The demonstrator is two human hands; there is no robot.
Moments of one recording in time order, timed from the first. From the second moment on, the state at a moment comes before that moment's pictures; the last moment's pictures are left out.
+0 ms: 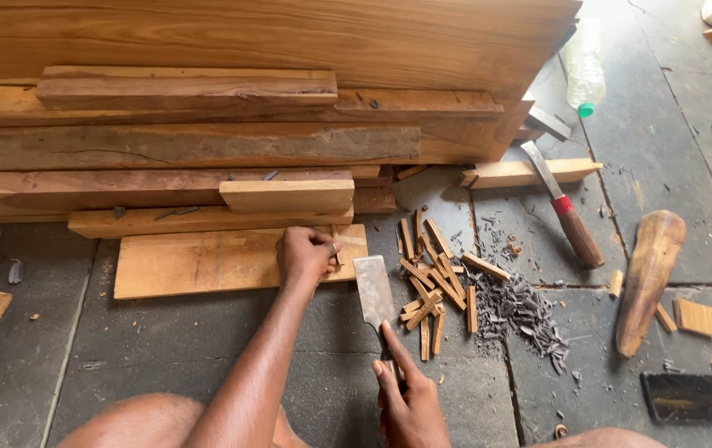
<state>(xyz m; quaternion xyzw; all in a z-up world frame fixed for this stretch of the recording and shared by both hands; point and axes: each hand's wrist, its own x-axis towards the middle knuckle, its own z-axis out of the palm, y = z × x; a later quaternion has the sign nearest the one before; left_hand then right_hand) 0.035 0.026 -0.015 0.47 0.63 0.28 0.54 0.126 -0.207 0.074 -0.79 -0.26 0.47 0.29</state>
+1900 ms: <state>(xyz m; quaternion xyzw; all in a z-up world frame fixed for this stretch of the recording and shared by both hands) -0.033 0.018 0.047 0.65 0.63 0.14 0.40 0.082 -0.159 0.054 -0.70 -0.36 0.34 0.52</state>
